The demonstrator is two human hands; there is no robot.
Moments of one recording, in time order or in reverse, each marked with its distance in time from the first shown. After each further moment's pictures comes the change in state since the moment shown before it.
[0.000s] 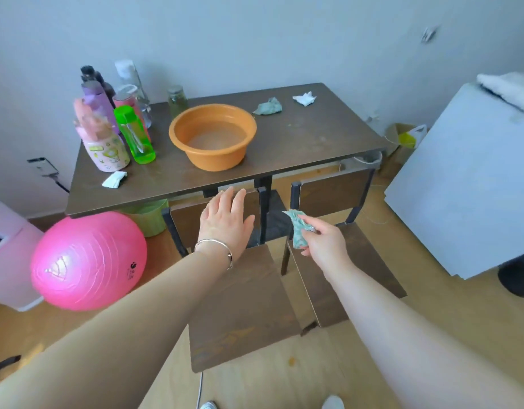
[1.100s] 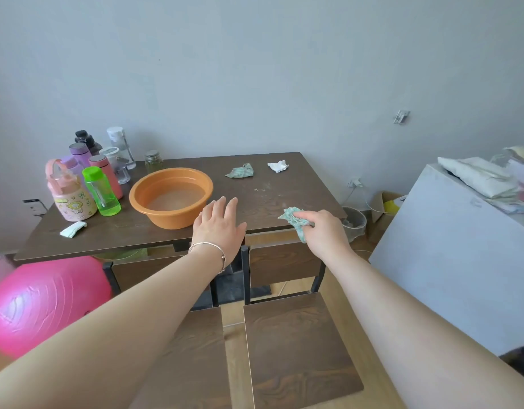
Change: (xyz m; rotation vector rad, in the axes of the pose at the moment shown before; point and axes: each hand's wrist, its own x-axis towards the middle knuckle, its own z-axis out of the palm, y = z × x) left_hand 0.113 0.206 -0.036 0.028 0.145 -0.099; right_hand 0.156 -0.089 -0.222 -0.605 0.039 -0.514
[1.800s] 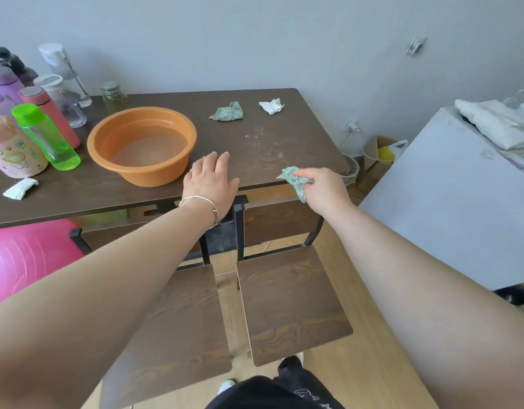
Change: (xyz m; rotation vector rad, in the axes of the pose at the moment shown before) left_hand 0.082 -0.043 0.071 -0.047 -0.101 0.032; right_hand 0.070 0.013 0.058 -0.064 -0.073 0.098
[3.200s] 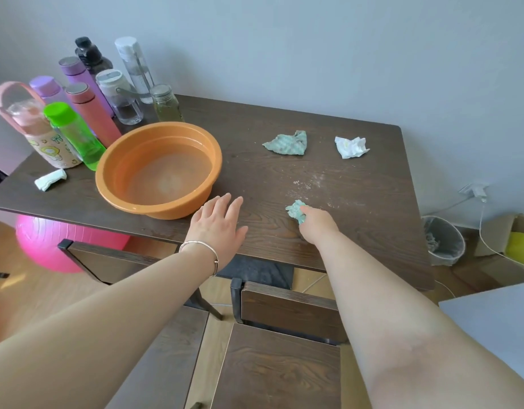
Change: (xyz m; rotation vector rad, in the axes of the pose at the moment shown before) left_hand 0.166 0.007 0.091 0.143 -0.102 -0.310; right_hand 0.333 0.046 0.159 -0.311 -0.536 -0.213
